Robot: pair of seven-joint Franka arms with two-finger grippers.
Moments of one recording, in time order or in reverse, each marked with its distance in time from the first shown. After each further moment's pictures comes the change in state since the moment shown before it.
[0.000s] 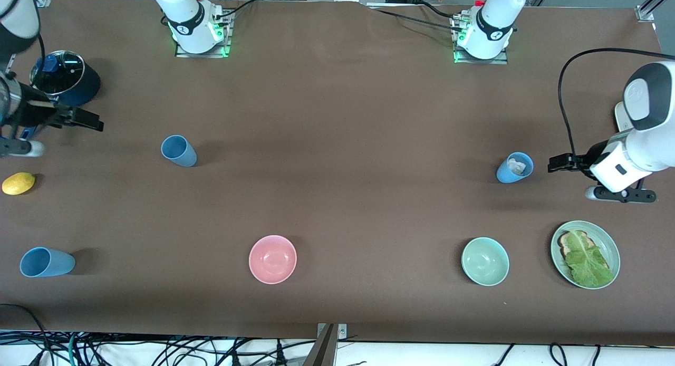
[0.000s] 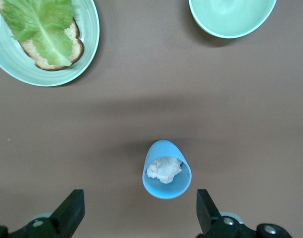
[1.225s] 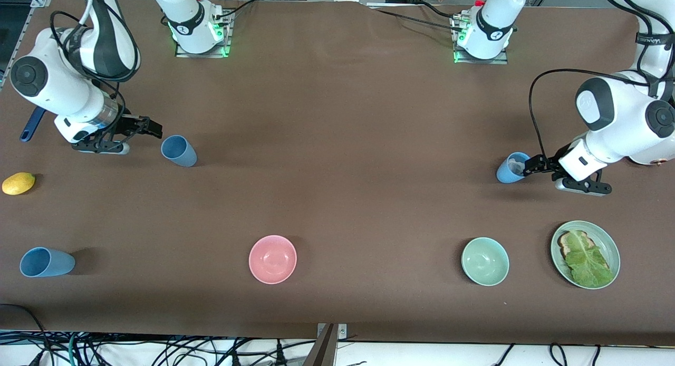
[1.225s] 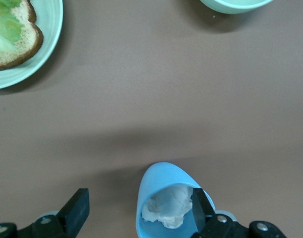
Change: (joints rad) left arm -0.062 -0.042 0.091 -0.381 -0.169 0.459 0.211; right arm 0.002 -0.161 0.018 -0.712 -0.003 0.704 0.000
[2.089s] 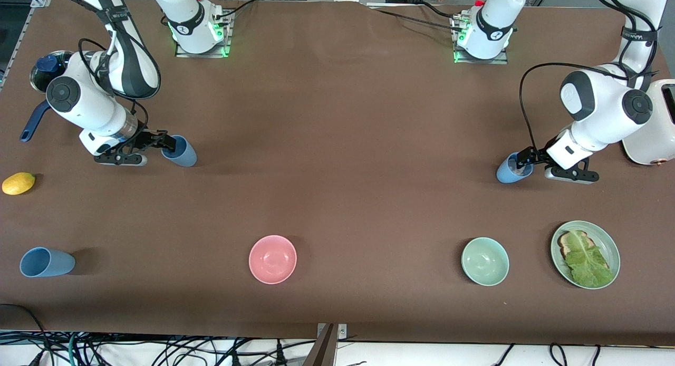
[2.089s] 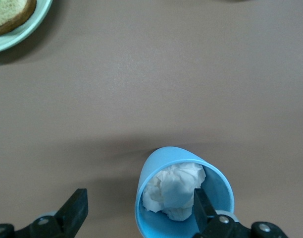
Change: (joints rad) left arm -0.017 -0.021 0.016 -0.145 0.000 0.154 0.000; right arm 0.013 0.129 0.004 -0.021 -0.005 0.184 0.000
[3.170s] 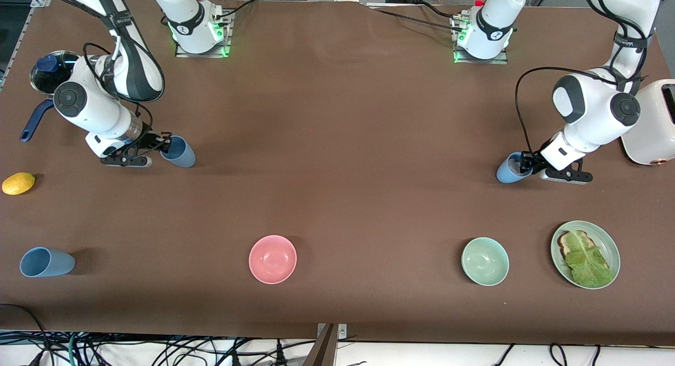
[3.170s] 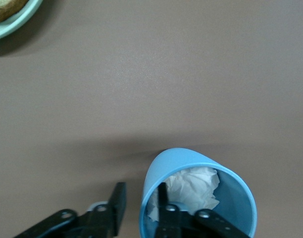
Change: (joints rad) left arm -0.004 0.038 0.000 -0.023 0.000 0.070 0.000; right arm 0.002 0.027 0.009 0.004 0.002 0.001 0.011
